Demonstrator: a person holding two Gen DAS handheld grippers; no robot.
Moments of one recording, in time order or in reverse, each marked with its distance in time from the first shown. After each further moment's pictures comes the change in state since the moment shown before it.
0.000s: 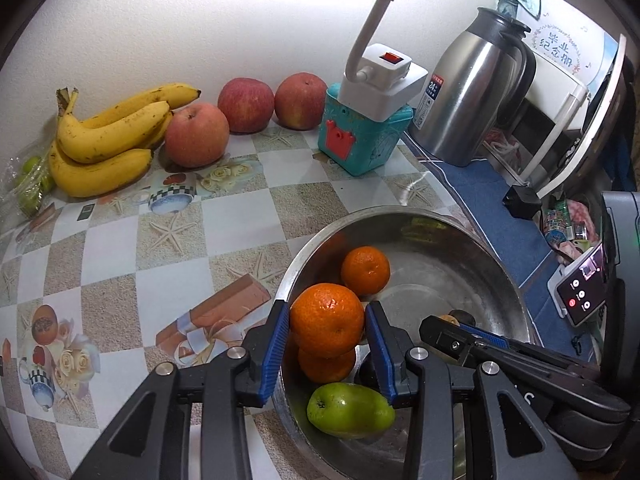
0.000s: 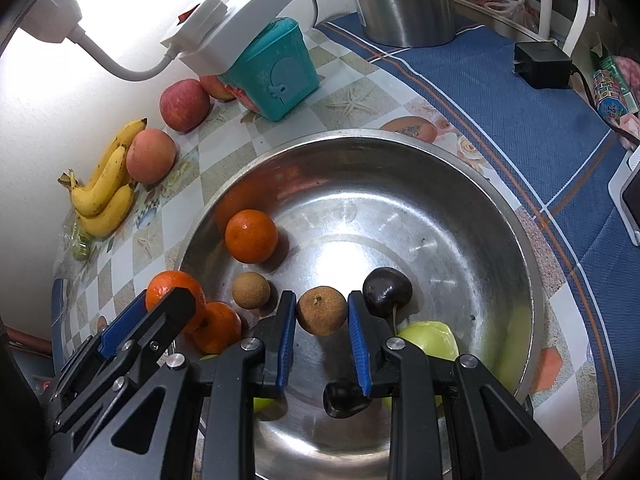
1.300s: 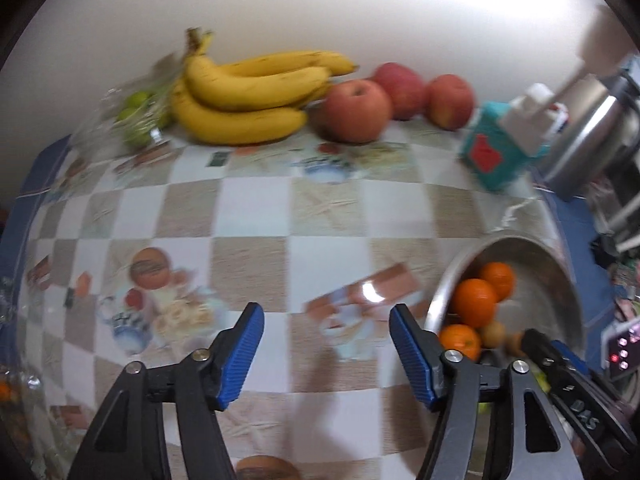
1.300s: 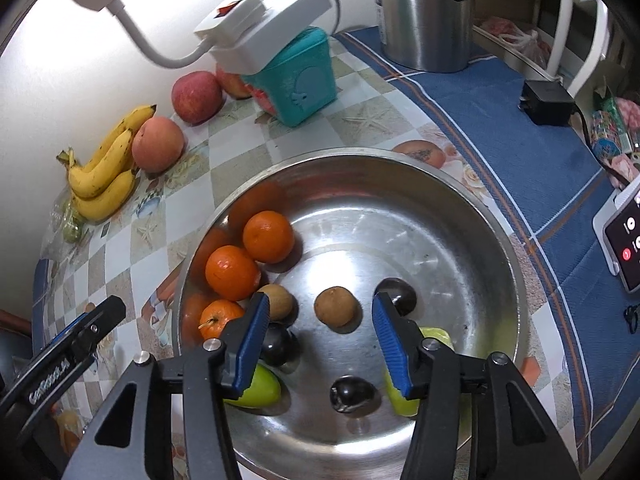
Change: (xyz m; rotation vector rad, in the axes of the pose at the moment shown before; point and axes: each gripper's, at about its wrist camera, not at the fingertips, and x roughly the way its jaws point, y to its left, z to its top) left arm -0.026 0.077 0.003 -0.247 0.114 0.303; right arm -0.009 0.024 0.003 -0.101 -0.012 -0.078
